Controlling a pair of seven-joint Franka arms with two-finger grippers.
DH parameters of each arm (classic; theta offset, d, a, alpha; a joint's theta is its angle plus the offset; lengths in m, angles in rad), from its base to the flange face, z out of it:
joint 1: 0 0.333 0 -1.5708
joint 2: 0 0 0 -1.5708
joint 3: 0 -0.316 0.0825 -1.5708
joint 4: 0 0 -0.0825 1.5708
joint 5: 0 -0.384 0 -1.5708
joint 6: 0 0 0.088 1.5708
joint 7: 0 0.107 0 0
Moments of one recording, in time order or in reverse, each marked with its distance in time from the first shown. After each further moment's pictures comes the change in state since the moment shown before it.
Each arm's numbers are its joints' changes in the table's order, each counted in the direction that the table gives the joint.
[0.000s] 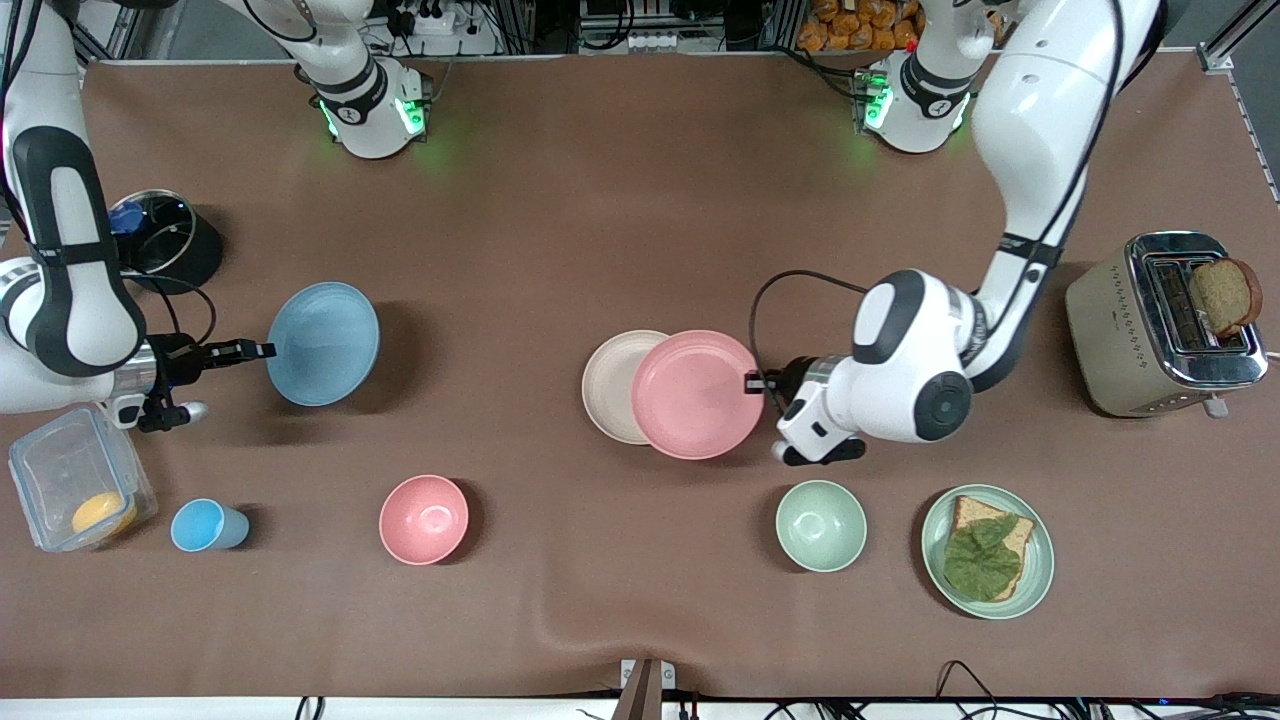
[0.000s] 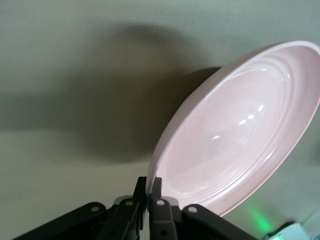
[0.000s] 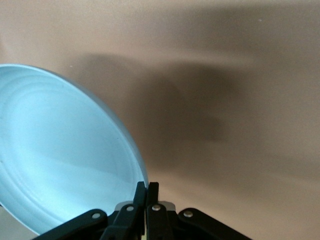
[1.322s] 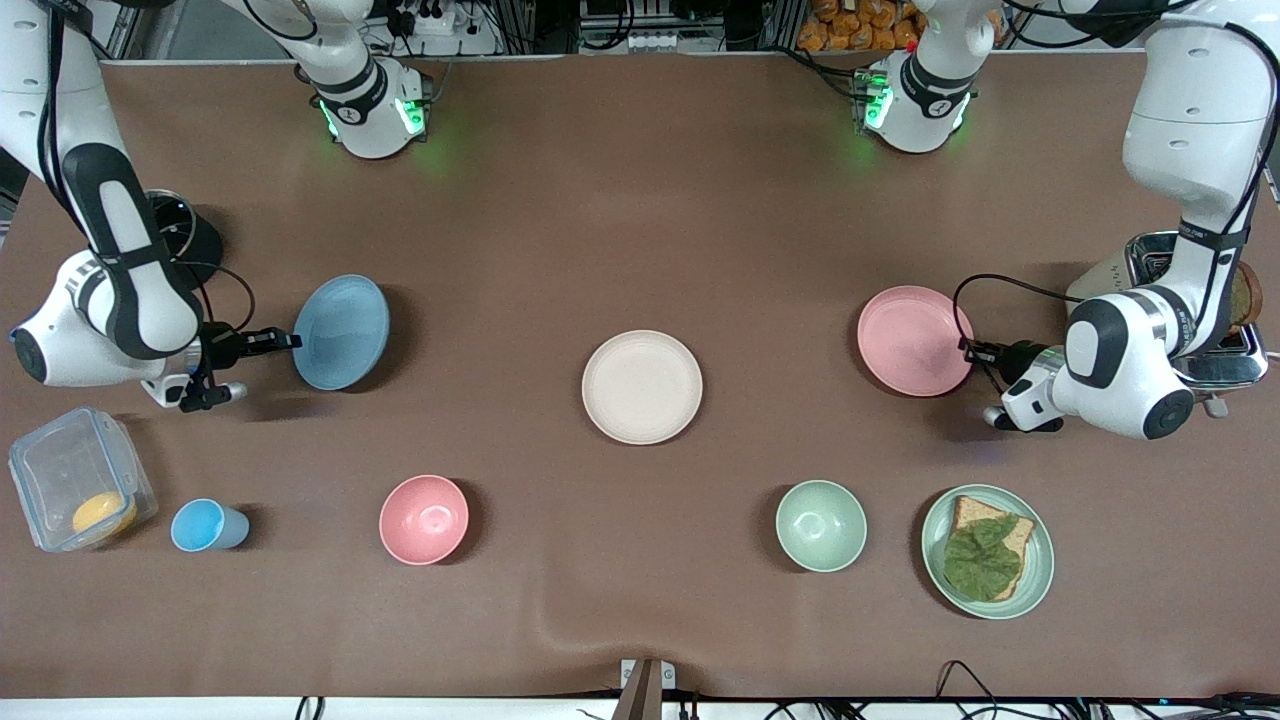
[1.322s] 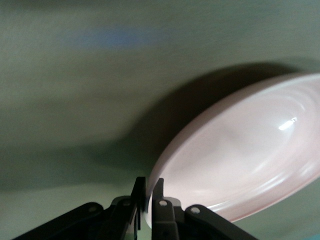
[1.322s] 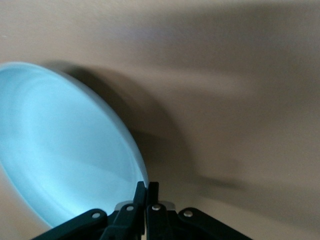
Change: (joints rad) left arm 0.313 -0.079 -0.294 -0.344 -0.178 -0.149 0.672; right arm -0.008 -0.002 -0.002 -0.192 0.000 0.208 -0.102
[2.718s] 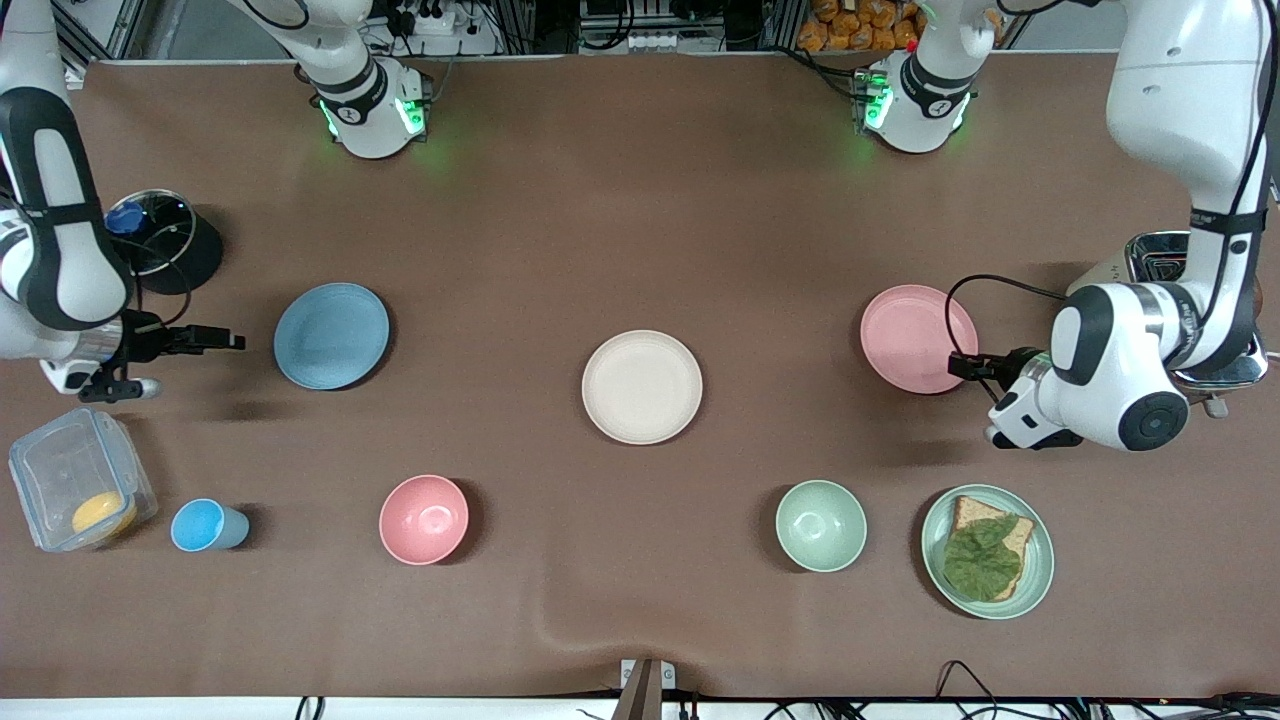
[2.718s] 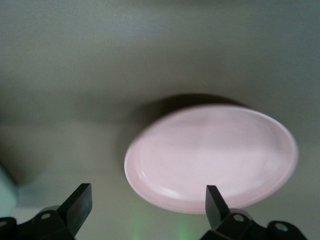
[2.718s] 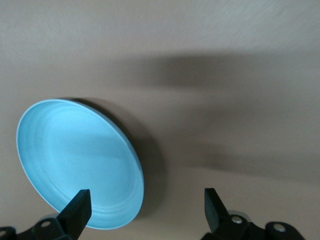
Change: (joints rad) left arm -0.115 -0.059 -0.018 0.065 -0.150 -0.036 -0.281; right arm -0.064 -0.118 0.015 -0.048 0.070 0.104 0.104
